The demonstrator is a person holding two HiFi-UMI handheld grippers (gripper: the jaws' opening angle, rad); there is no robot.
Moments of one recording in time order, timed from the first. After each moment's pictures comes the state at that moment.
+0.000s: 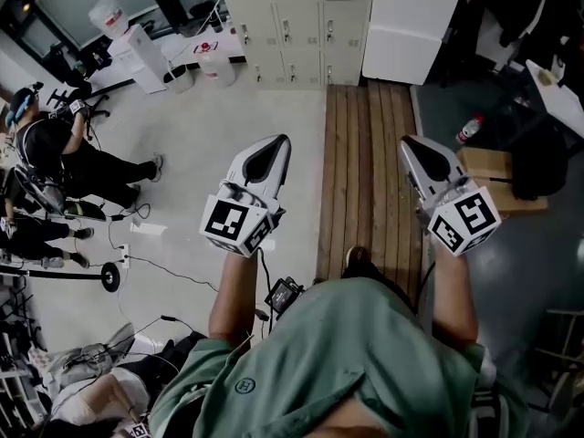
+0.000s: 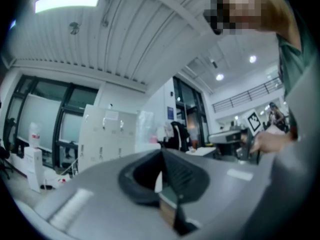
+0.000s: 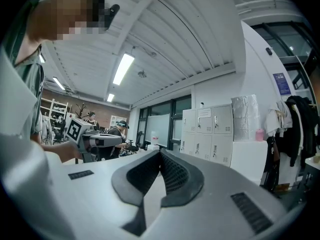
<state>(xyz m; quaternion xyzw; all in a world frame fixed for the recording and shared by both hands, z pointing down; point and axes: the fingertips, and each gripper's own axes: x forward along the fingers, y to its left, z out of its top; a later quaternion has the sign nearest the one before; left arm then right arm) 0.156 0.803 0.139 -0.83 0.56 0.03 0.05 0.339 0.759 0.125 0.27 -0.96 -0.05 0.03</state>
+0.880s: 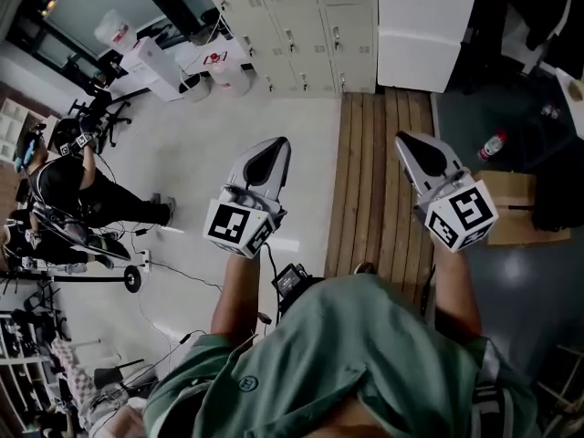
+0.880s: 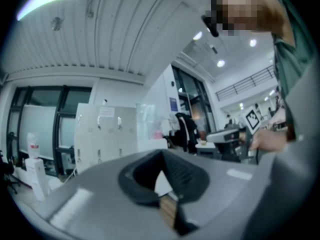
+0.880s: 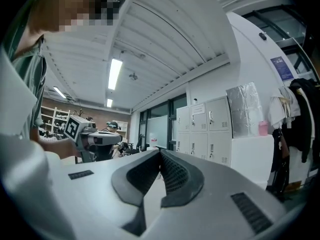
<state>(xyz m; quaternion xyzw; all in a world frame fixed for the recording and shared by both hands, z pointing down) 0.227 0.607 0.136 -0.81 0.58 -0.02 0.06 0.398 0.547 0.140 0.24 -0.97 -0.02 0.01</state>
